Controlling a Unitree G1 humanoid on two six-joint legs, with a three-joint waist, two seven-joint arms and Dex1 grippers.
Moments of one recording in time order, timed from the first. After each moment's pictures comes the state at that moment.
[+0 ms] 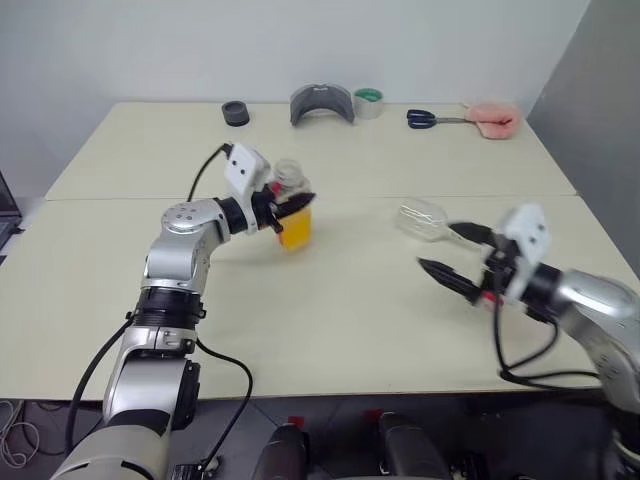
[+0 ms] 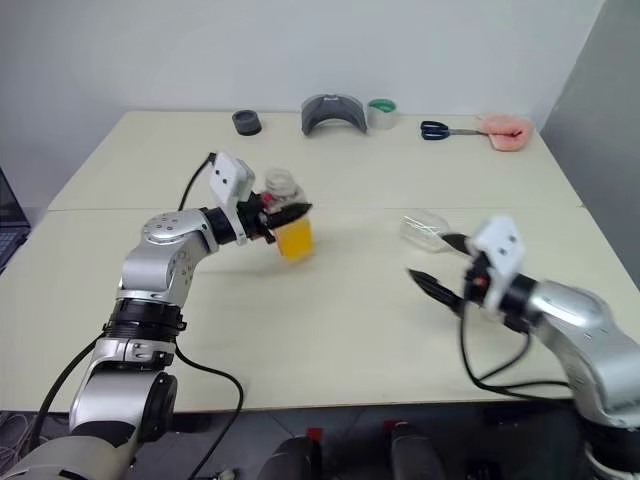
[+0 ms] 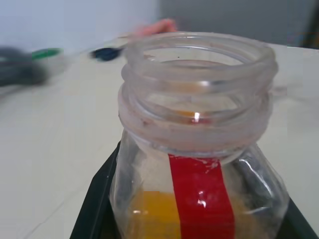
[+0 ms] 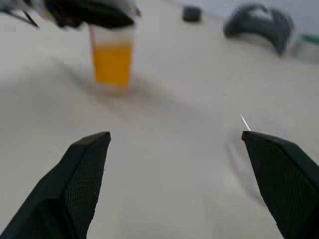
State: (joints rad) left arm -0.80 0.47 0.06 0.42 -0.24 0.29 -0.81; right arm -0.32 -0.61 -0.06 -0.53 0.53 0.70 0.60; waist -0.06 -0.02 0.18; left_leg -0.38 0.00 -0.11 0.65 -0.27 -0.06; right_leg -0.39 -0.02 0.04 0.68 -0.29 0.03
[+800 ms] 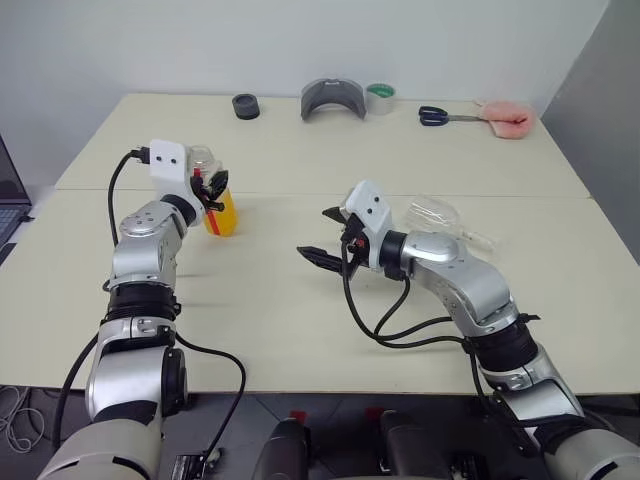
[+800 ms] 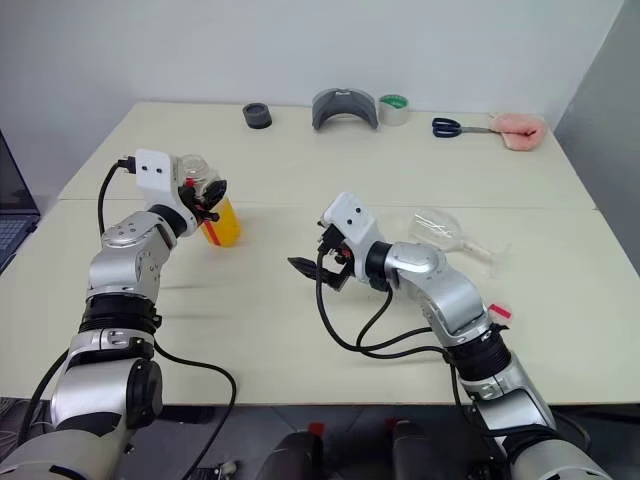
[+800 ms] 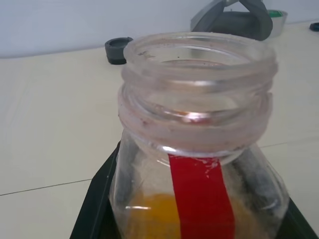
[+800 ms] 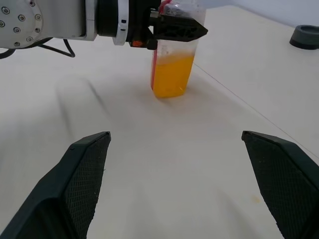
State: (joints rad) left arm -0.82 0.52 0.20 0.65 -0.18 0.22 -0.40; right arm -0.69 -0.24 0.32 -0.15 0.29 0.66 0.58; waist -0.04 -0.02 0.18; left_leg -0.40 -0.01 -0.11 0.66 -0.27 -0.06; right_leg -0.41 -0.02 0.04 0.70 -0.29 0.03
